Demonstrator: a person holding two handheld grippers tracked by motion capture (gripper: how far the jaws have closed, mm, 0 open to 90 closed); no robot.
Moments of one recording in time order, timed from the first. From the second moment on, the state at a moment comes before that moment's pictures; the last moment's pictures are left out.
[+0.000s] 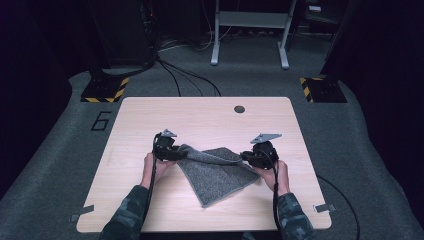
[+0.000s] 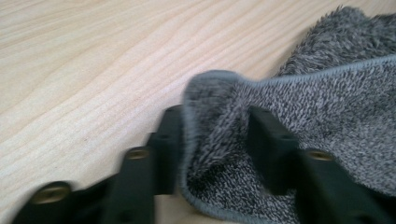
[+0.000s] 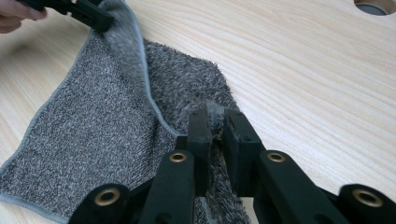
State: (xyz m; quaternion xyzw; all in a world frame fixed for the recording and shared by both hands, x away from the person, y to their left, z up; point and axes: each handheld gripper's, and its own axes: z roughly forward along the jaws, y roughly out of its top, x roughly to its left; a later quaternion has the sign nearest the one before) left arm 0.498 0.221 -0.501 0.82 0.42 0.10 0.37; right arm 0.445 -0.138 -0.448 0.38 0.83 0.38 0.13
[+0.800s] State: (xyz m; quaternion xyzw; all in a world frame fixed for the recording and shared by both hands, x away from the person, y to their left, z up) left arm 0.499 0.230 -0.499 0.80 0.44 0.12 0.40; right arm 0.435 -0.134 -0.455 0.32 0.85 0.40 0.10
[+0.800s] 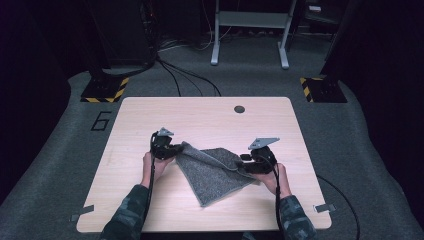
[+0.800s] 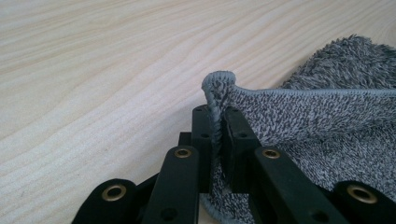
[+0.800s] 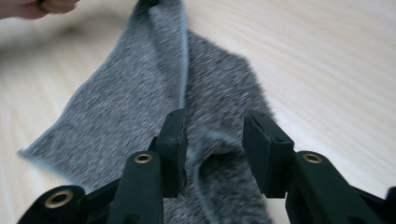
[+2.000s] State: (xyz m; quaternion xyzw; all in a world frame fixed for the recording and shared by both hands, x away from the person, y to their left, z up) left arm 0.516 0.240 -0.475 0.77 0.46 0.14 0.42; right arm 0.464 -0.131 -0.426 0.38 0.81 0.41 0.17
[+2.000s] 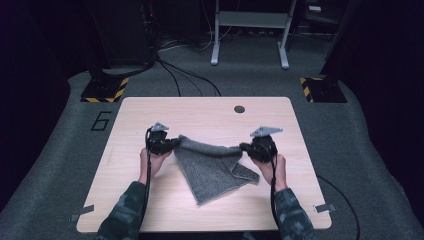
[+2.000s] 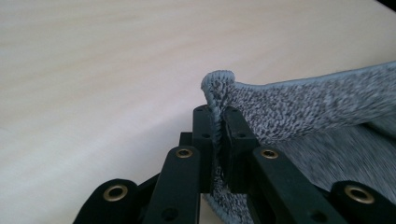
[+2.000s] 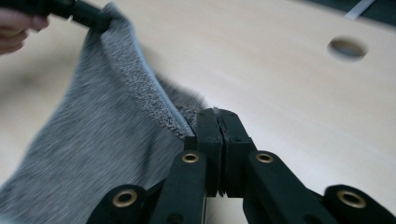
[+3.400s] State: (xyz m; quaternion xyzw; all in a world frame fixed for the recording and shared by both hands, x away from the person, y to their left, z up) left arm 0.433 0.206 -0.505 0.81 0.45 0.12 0.34; right arm 0.436 -0.149 -0.499 0.48 0.80 0.34 0.10
